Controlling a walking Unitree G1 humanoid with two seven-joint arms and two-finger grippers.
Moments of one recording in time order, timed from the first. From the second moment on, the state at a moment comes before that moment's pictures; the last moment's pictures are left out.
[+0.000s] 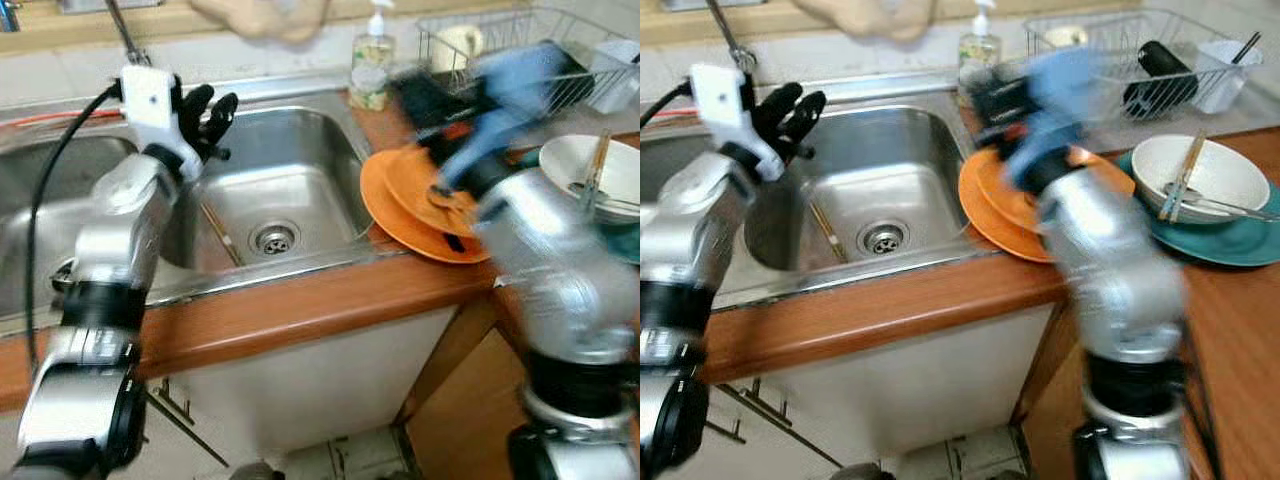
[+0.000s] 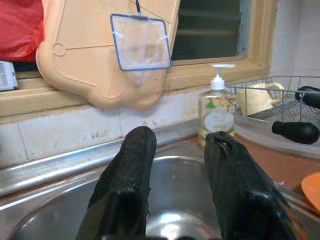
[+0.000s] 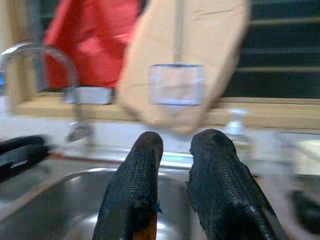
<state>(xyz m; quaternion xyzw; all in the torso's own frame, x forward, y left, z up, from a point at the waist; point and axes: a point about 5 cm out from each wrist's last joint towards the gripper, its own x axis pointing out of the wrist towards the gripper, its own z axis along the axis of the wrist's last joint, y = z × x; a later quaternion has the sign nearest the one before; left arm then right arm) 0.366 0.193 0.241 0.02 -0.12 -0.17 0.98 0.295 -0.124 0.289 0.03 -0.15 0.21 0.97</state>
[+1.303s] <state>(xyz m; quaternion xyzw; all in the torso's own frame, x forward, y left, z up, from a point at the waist) 0.242 0.125 0.178 -0.01 -0.02 -0.41 0.91 0.220 -0.225 0.217 -0.01 0.02 0.16 0.99</state>
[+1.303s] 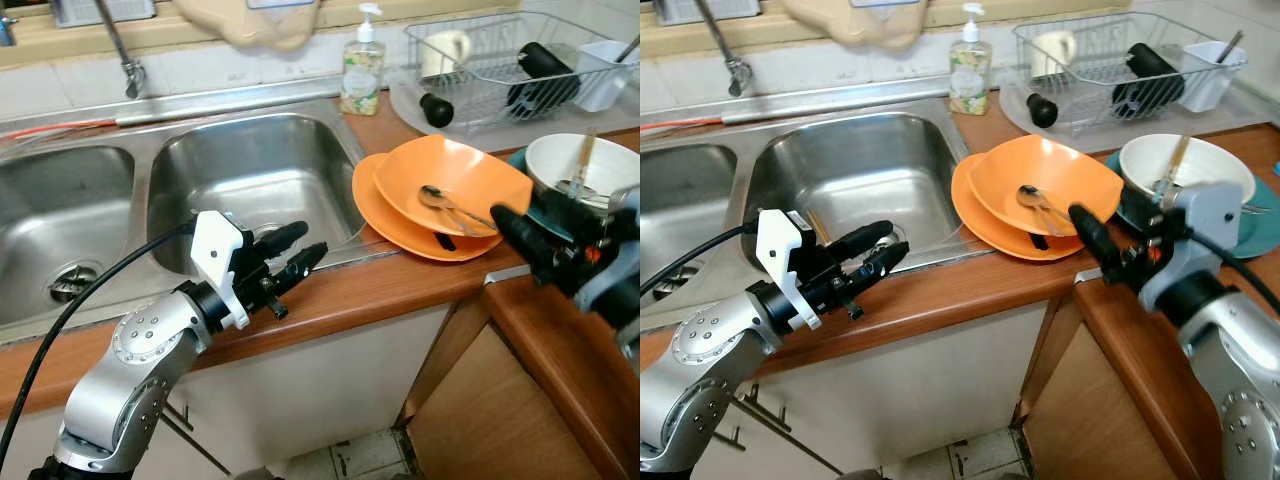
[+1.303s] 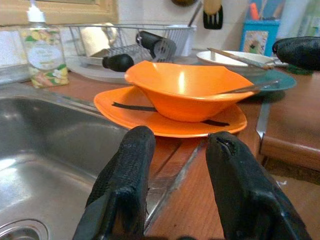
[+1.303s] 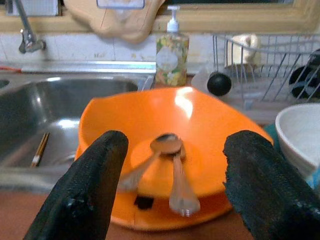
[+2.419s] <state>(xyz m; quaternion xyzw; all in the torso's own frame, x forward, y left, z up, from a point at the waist) 0.234 0.119 0.179 -0.02 -0.01 -0.44 0.90 0.234 -0.237 0.189 -0.01 0.07 0.17 0.98</state>
